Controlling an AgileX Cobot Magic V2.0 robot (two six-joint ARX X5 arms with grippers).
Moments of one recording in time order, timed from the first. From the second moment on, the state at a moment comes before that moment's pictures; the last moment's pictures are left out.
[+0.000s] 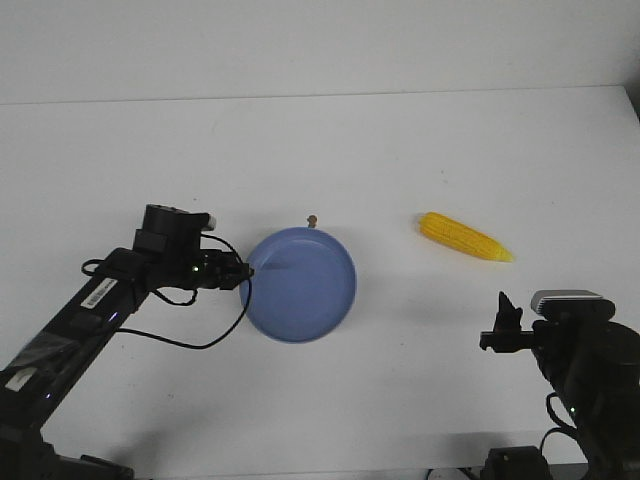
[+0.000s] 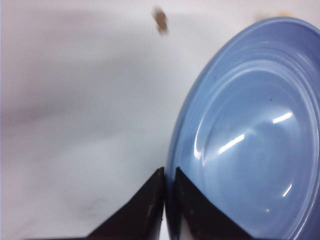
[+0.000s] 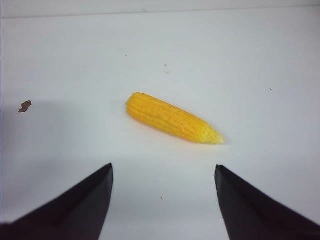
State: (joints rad) left arm -0.30 1.54 1.15 -0.45 0.55 -0.23; right arm 0.01 0.58 0.96 -0.87 -0.03 0.09
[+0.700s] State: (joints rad) left arm -0.40 1.71 1.14 -0.43 0.47 -0.22; right arm 0.01 0.58 0.96 -0.87 -0.03 0.10
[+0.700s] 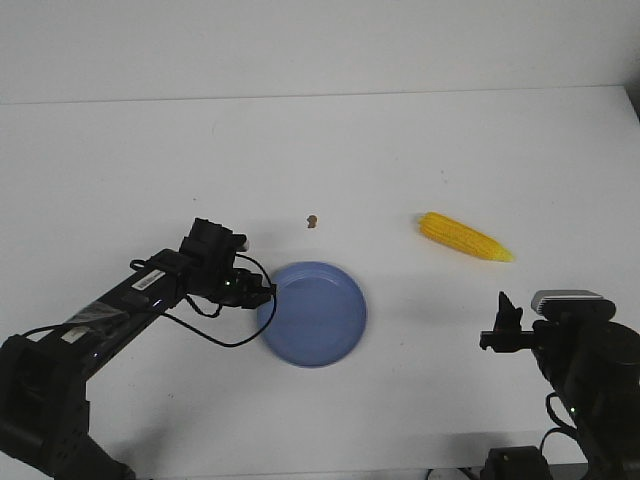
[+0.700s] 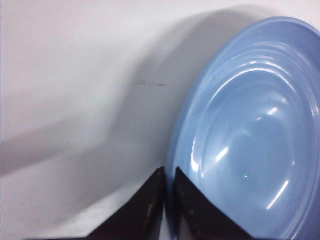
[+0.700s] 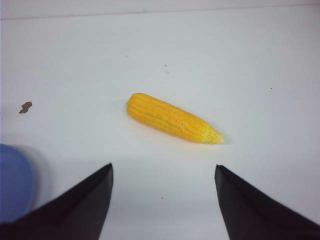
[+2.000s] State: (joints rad) left arm -0.35 1.63 1.08 -0.34 0.46 -0.19; right arm 0.01 0.58 0.96 -0.87 -0.03 0.10
